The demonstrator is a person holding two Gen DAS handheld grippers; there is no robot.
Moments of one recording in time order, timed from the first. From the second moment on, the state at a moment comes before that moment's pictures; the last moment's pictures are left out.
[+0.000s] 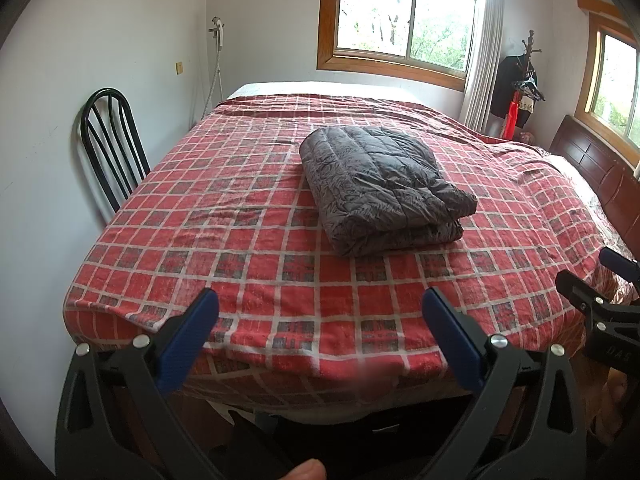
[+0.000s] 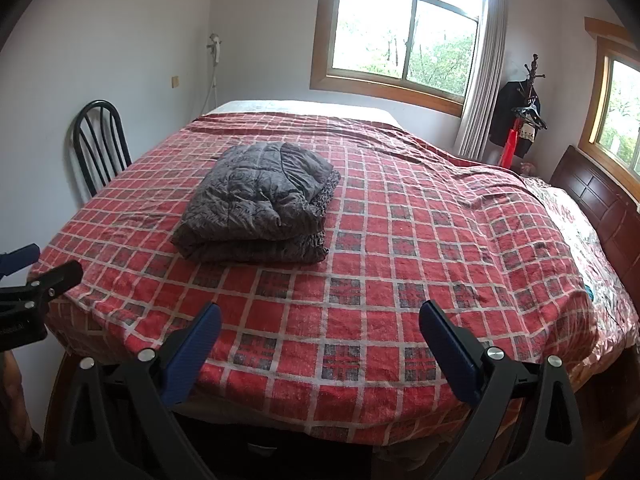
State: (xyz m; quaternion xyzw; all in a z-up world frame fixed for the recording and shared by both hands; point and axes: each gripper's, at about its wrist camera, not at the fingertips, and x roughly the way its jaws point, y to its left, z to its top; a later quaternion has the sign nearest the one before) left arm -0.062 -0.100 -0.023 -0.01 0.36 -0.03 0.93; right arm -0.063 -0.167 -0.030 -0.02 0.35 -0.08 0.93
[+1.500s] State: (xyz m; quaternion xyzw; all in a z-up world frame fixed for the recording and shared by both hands) left arm -0.062 -0.100 -0.023 -0.01 0.36 -0.03 0.93; right arm -0.062 -0.163 -0.028 -0.02 0.35 -0.08 0.93
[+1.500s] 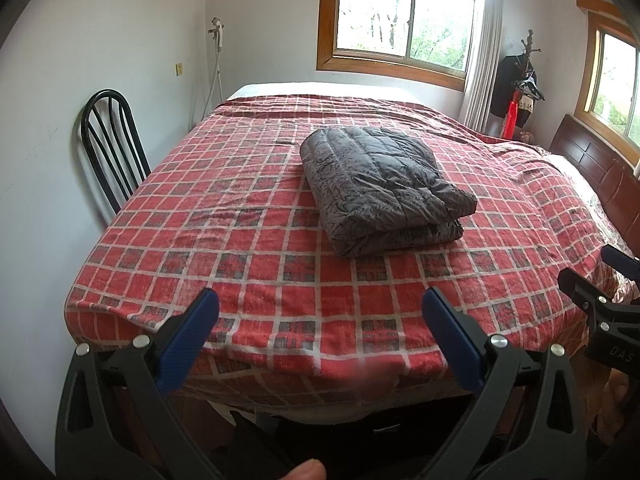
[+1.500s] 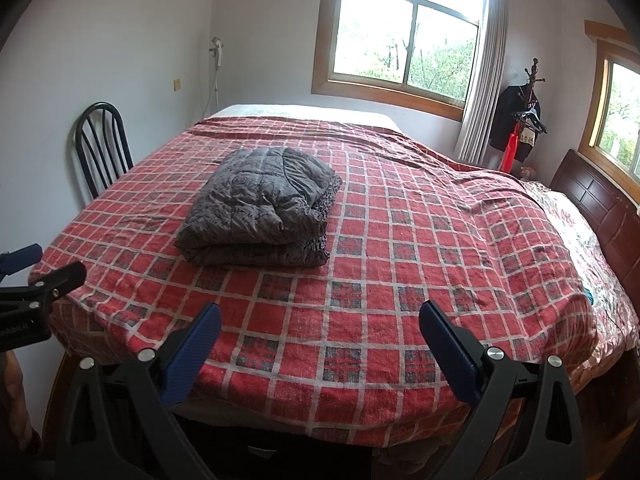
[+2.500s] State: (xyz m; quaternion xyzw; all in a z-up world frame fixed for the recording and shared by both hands) left arm -0.061 -0.100 -0.024 -0.01 0.36 -0.03 0.93; right arm -0.062 -0.162 -0.029 -0.02 0.35 -0.08 0.93
